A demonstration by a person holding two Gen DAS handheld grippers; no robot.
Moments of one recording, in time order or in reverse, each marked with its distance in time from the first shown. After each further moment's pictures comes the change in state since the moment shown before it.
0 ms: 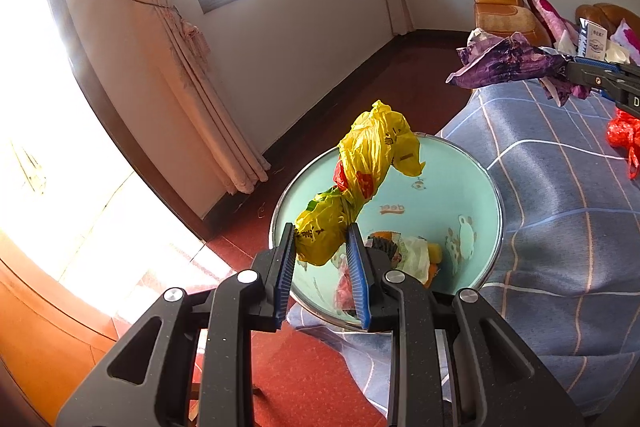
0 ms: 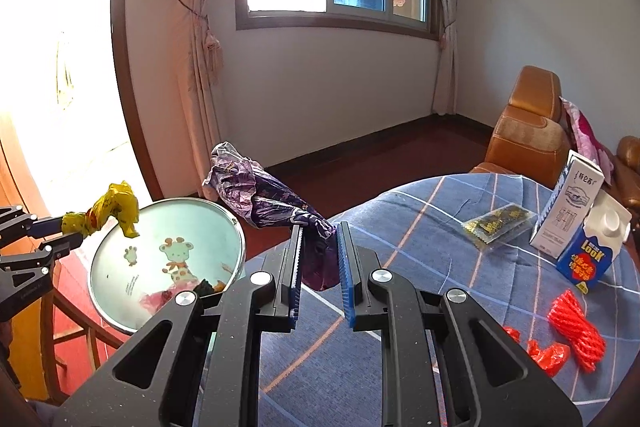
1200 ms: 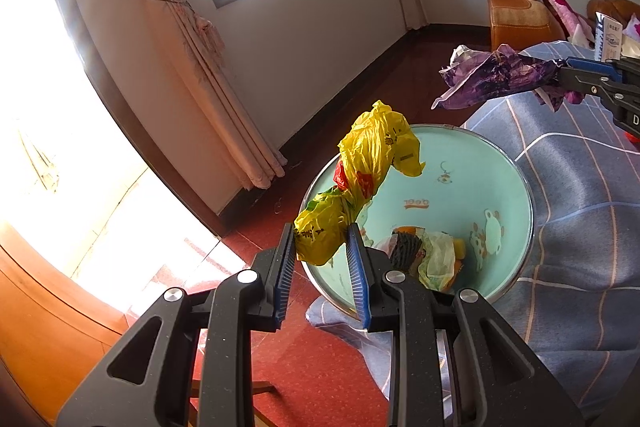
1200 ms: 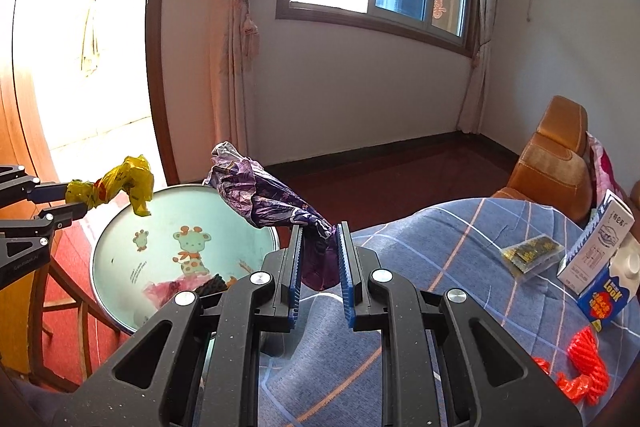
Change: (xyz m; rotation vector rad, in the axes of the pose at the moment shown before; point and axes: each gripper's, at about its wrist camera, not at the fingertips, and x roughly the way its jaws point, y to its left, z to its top) left arm 0.010 0.013 -0.003 0.004 0.017 0.055; right arm 0.025 0.039 0.000 -0.137 0.002 0.053
